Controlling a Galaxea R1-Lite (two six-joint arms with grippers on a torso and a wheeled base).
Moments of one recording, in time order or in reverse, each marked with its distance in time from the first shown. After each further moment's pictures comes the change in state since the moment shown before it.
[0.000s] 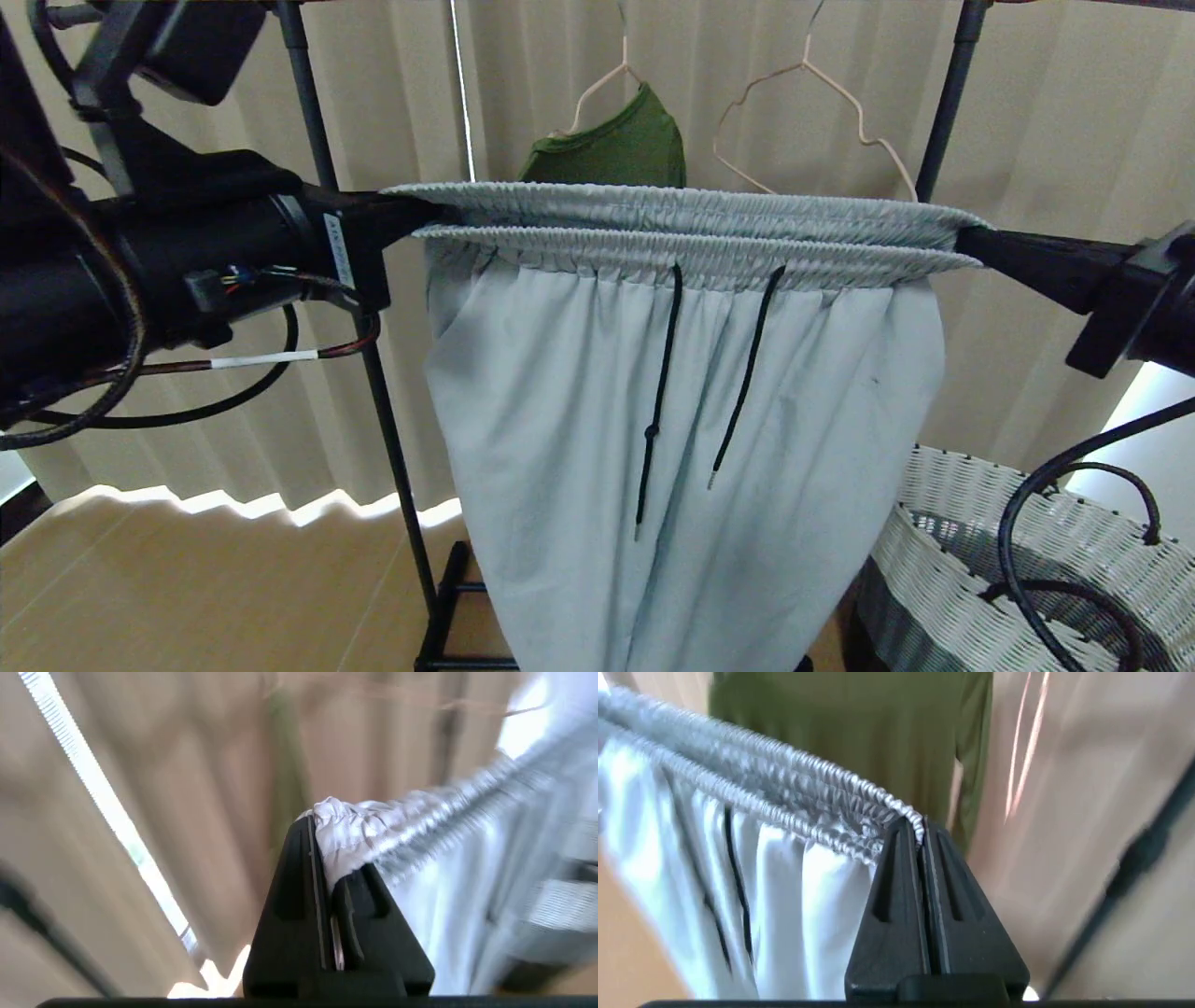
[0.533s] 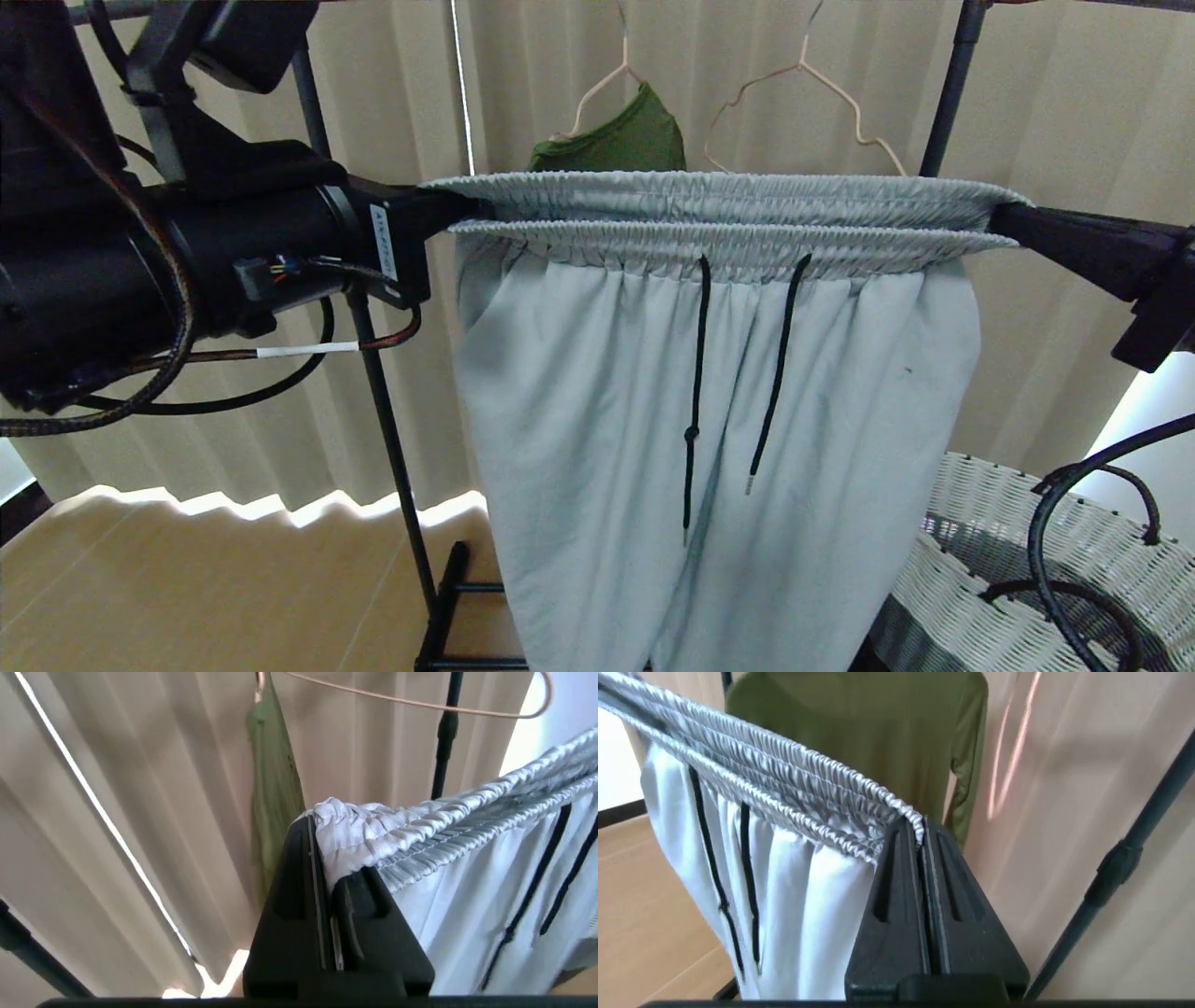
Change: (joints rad) left arm -0.054 0.039 -0.047 0.020 0.019 -0.001; right arm 0.018 -0.040 -0.009 0.000 -0.002 -0.018
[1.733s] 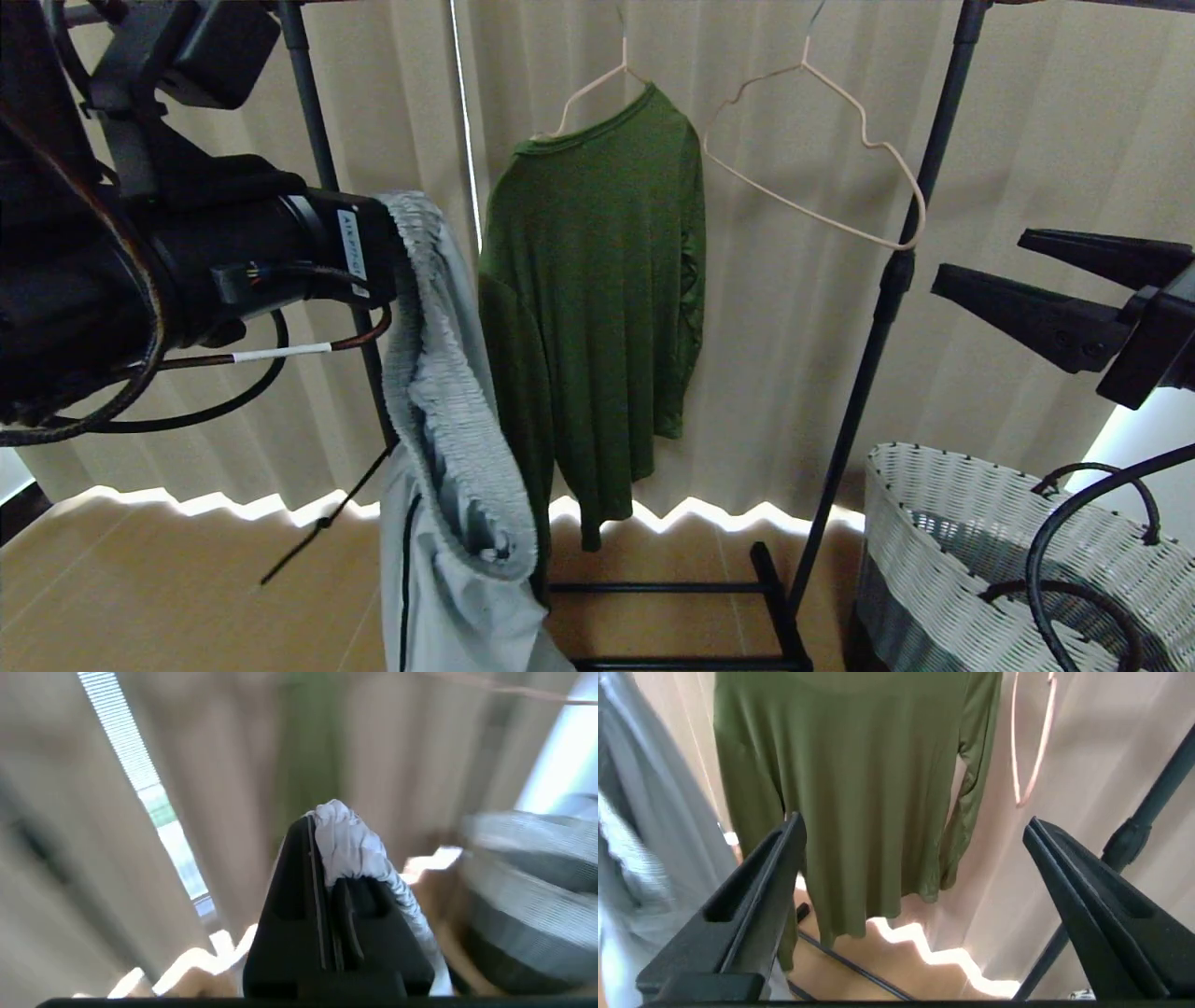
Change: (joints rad) left arm 0.017 -0.024 0.015 0.048 0.187 -0.035; right arm 0.005 -0.003 0.053 0.008 0.005 0.001
